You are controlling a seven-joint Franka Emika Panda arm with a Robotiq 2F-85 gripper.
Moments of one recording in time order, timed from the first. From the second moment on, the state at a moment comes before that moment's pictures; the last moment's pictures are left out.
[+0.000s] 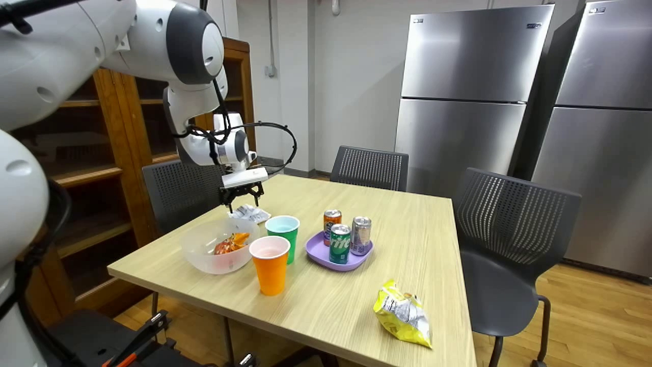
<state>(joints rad) 0.24 0.95 0.17 -1.46 -0.31 2.54 -0.39</state>
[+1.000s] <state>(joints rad) 0.24 0.98 0.19 -1.41 -0.29 2.54 -0.42</state>
